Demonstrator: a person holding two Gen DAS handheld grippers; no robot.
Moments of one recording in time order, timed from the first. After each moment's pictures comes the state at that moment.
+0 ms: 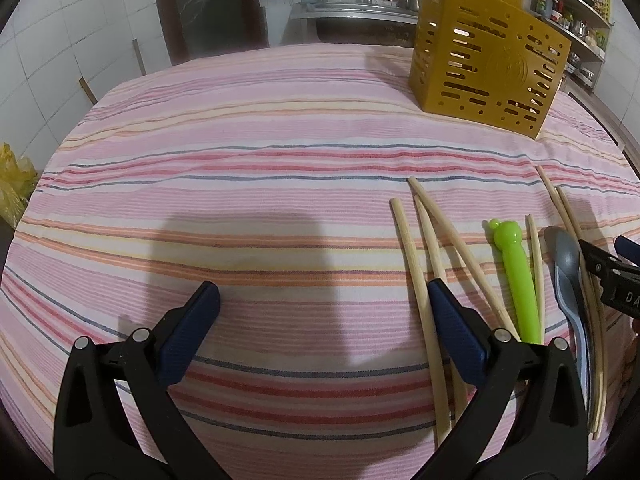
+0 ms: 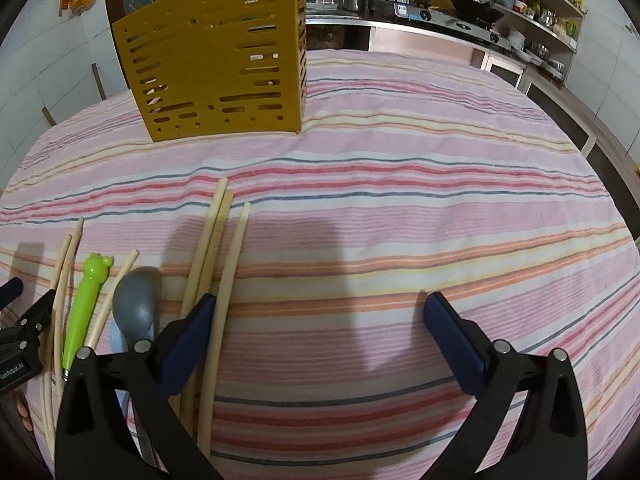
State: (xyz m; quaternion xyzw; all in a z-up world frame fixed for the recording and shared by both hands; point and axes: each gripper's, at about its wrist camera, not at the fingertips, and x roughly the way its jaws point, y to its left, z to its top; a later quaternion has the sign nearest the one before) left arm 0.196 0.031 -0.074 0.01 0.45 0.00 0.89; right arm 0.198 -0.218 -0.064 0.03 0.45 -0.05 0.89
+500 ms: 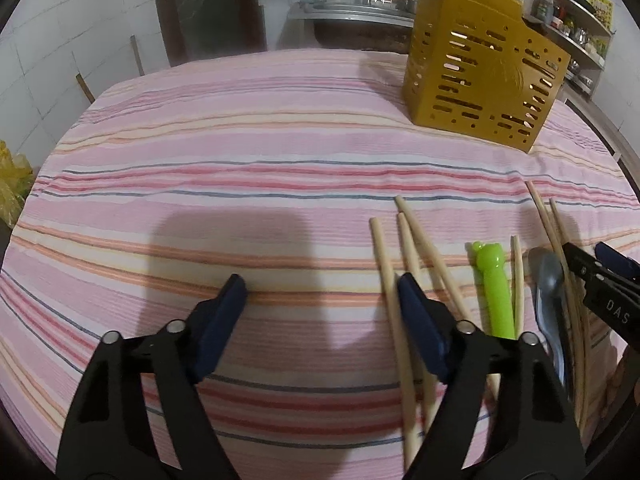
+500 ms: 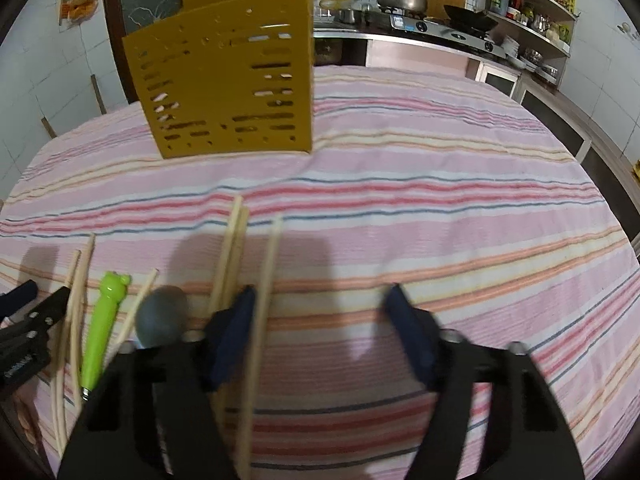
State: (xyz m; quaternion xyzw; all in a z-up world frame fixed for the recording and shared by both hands) left arm 0.204 0.022 -0.063 0.00 0.46 0.00 0.89; right arm 0.197 -0.203 -0.053 0.03 0.43 -0.06 0.90
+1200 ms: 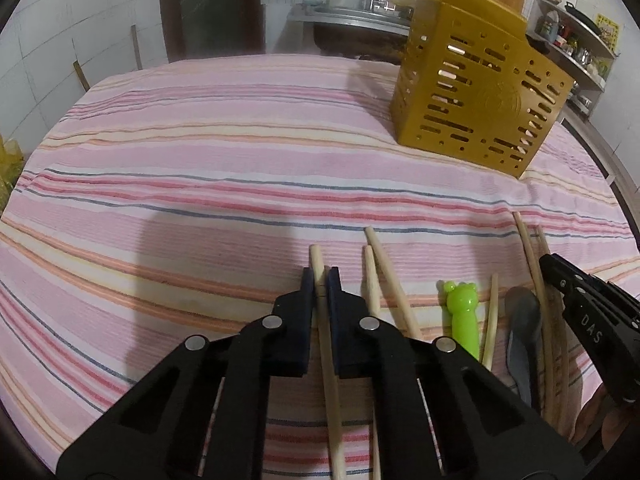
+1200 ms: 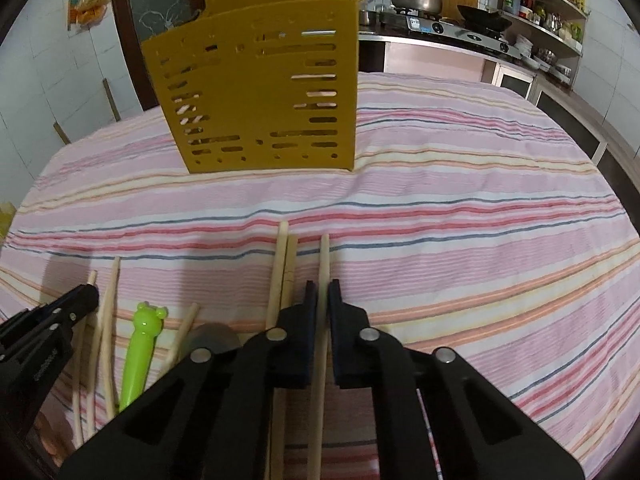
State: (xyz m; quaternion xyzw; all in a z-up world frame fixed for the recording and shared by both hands) left arm 0.221 0.011 -0.062 -0.04 0.45 -0.01 0.89; right arm 0.211 -0.188 -0.046 0.05 0.43 -0.03 0.90
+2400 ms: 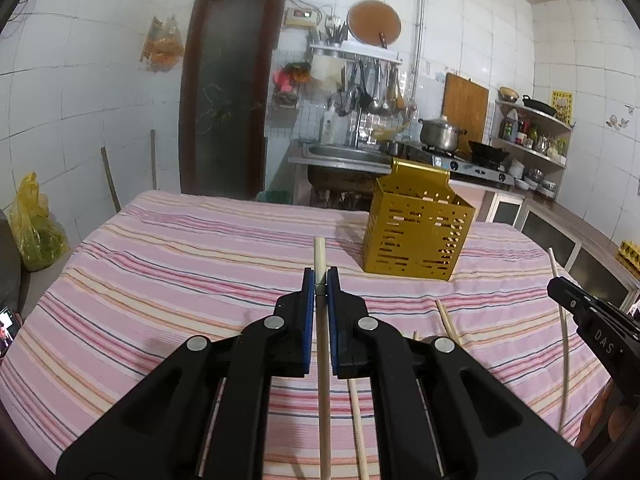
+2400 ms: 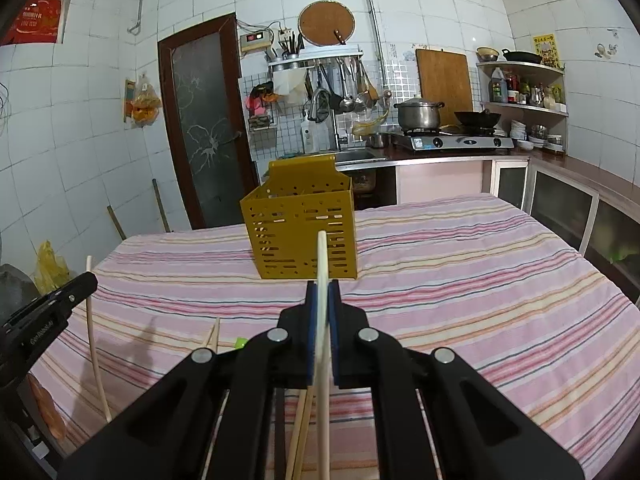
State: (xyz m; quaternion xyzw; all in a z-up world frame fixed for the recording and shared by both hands) left arm 0.085 0.038 0.041 -0.05 0.21 -0.02 0.98; right arm 0.087 -0.206 0.042 0.07 0.21 0.01 0.98
